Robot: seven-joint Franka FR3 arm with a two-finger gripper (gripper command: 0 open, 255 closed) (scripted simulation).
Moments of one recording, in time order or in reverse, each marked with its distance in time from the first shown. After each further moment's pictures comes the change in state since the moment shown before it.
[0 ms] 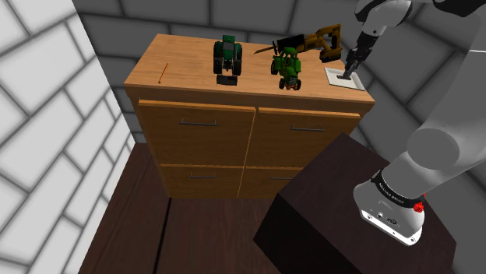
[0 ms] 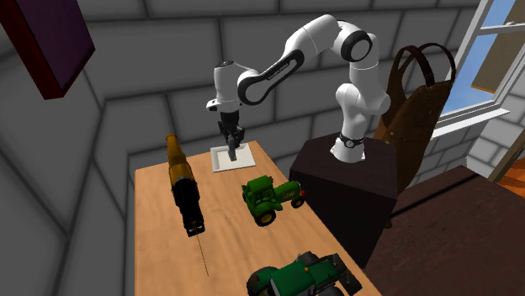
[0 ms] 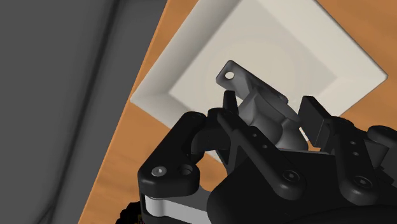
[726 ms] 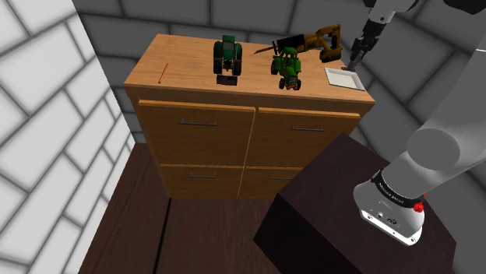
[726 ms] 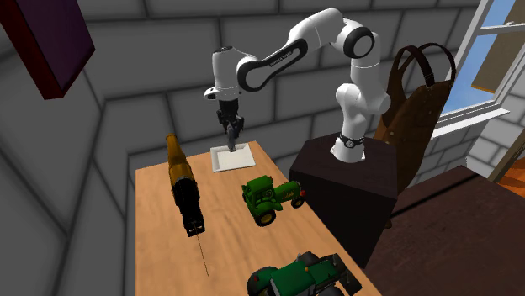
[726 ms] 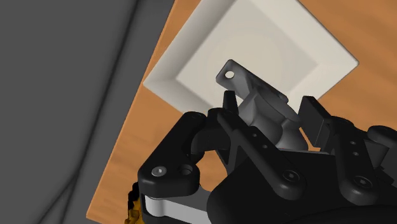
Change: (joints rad) arm 0.008 -0.050 -0.014 0.062 -0.033 -0.106 0.022
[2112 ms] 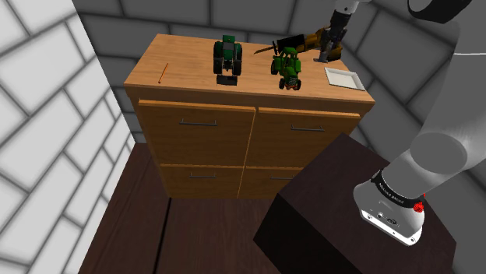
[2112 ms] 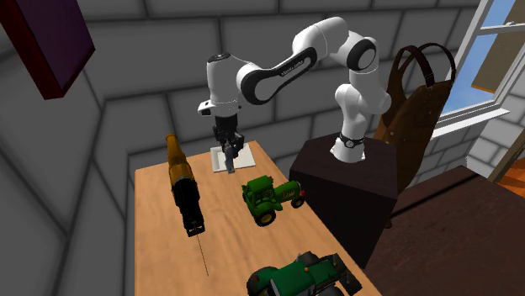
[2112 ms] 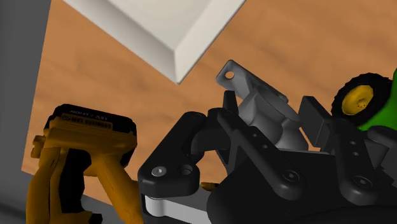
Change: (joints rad) arm 0.107 0.148 0.081 0.243 0.032 -0.092 0.211
